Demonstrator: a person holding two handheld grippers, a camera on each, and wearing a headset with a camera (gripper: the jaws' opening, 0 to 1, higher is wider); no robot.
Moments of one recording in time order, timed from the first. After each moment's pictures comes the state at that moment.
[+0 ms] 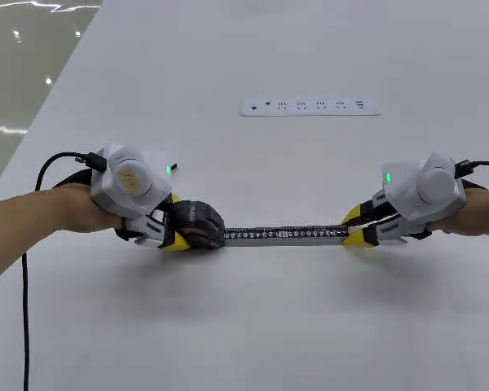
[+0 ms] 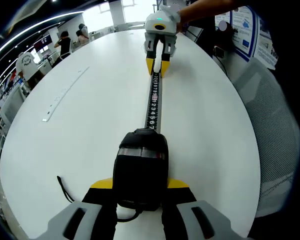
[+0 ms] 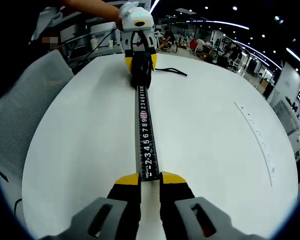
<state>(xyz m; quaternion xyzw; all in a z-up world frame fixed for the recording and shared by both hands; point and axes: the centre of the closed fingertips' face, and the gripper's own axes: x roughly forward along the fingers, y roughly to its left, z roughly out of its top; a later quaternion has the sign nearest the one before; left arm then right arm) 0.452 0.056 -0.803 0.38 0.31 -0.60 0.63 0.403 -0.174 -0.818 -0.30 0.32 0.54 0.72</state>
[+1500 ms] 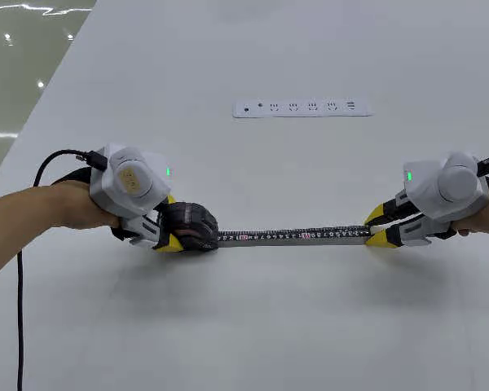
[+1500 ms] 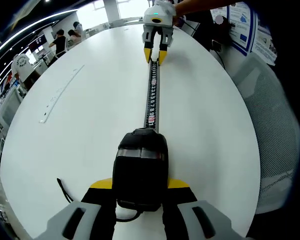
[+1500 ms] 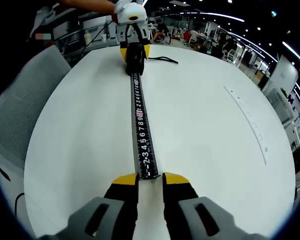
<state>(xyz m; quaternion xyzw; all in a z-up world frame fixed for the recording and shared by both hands) 0.451 0.054 -0.804 0.40 0.32 -0.60 0.62 0.395 -0.214 -0.819 -0.31 0.35 0.51 0.72</state>
